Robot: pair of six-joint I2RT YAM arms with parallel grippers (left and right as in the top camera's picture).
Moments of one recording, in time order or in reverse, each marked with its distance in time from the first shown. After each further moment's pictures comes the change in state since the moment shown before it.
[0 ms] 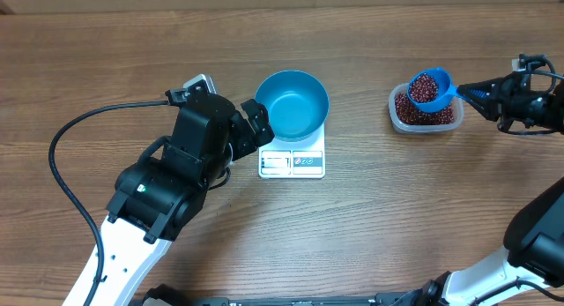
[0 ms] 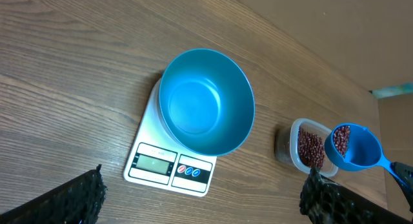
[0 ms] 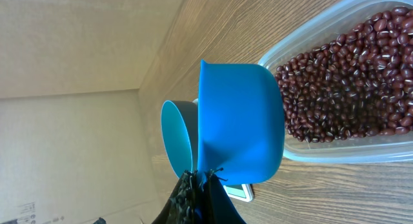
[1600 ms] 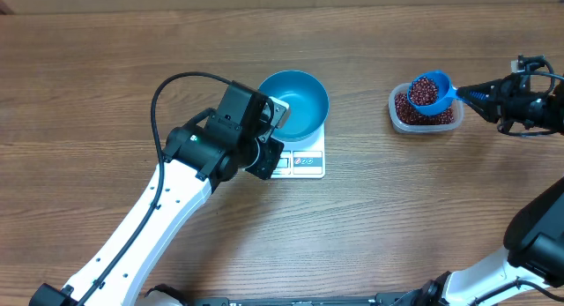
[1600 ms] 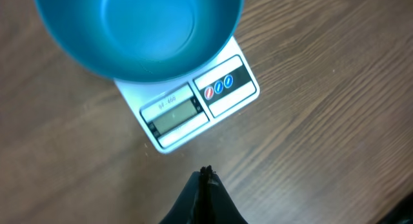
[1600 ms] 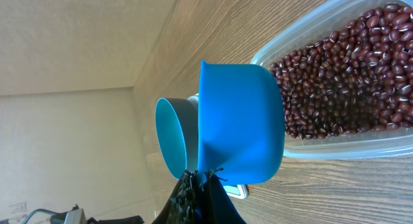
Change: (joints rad) left arm 0.000 0.260 0.000 -0.097 0.286 0.849; right arm 0.000 0.000 0.000 -0.019 0.020 -0.024
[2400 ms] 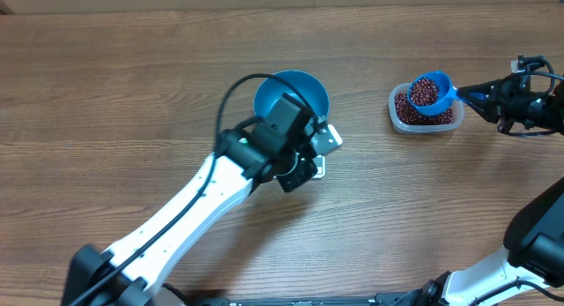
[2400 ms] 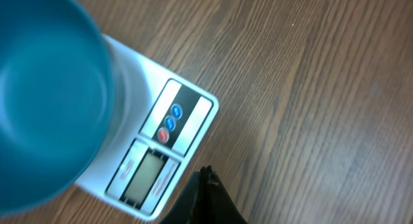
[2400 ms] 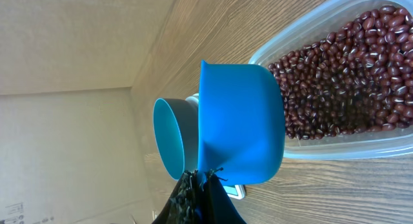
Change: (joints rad) left arm -0.176 0.149 0.000 0.130 0.001 0.388; right arm 0.000 0.000 0.000 0.003 0.007 -0.003
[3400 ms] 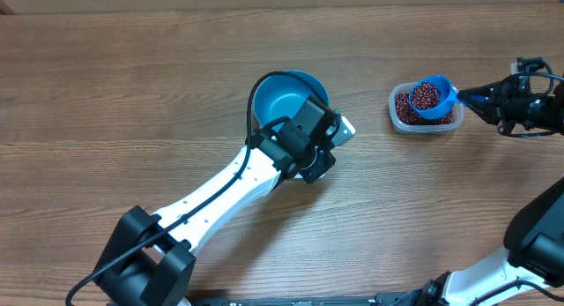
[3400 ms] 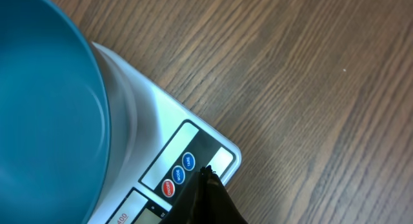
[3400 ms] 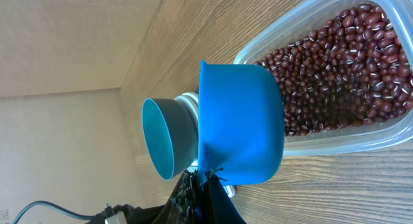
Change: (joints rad) left arm -0.048 0.150 -0.015 0.220 -0.103 -0.161; right arm 0.000 0.000 0.000 -0.010 0.045 -0.004
